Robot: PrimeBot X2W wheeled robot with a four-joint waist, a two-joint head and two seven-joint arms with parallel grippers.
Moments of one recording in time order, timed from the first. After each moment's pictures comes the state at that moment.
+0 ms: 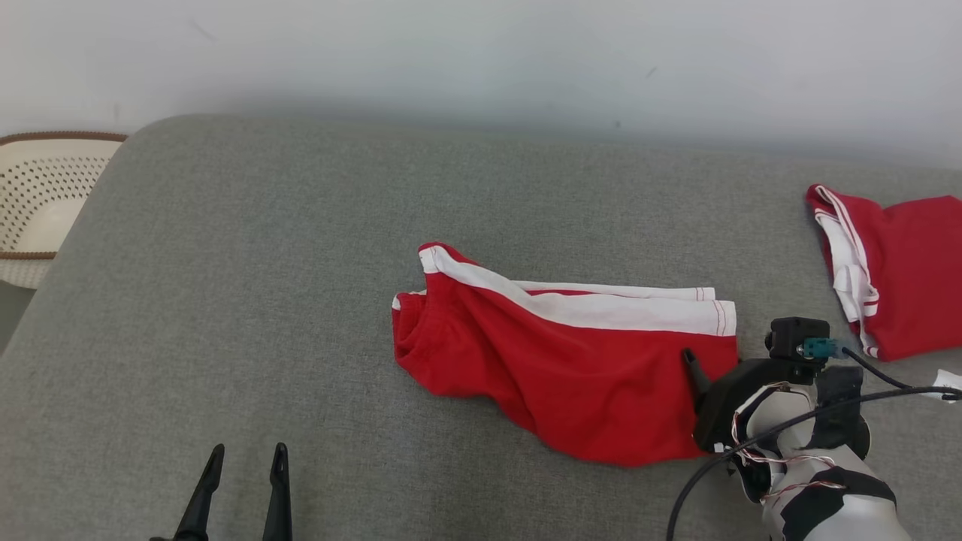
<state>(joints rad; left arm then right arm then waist) 0.01 0.14 -0.13 -0.02 -0.18 0.13 -0.25 -0.66 -0.17 0.25 1.00 0.37 0.13 -0.01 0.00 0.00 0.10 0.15</state>
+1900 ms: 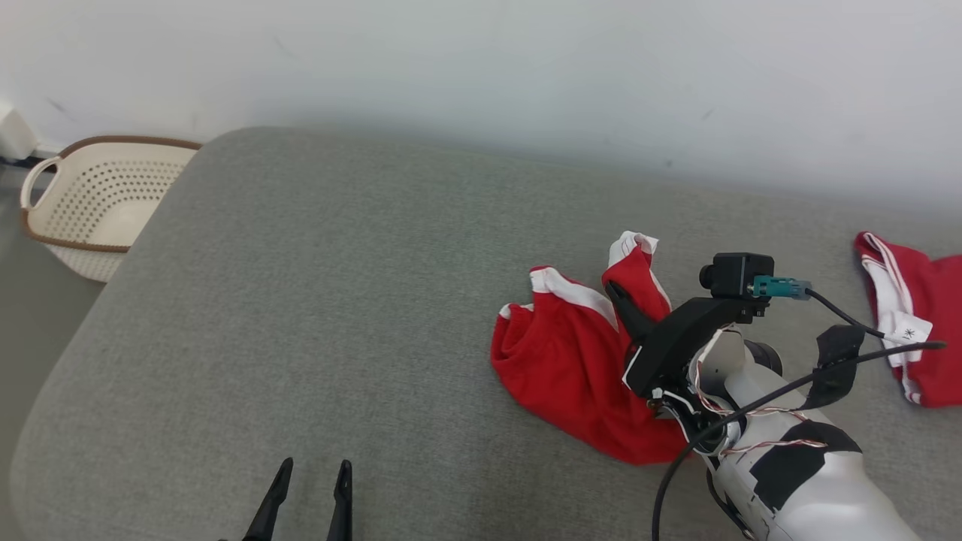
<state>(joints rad) -0.01 0.10 -0.23 0.05 -0.20 0.11 -0.26 -0.72 -0.22 0.70 0.72 0.93 0.13 0.02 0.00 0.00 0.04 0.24</state>
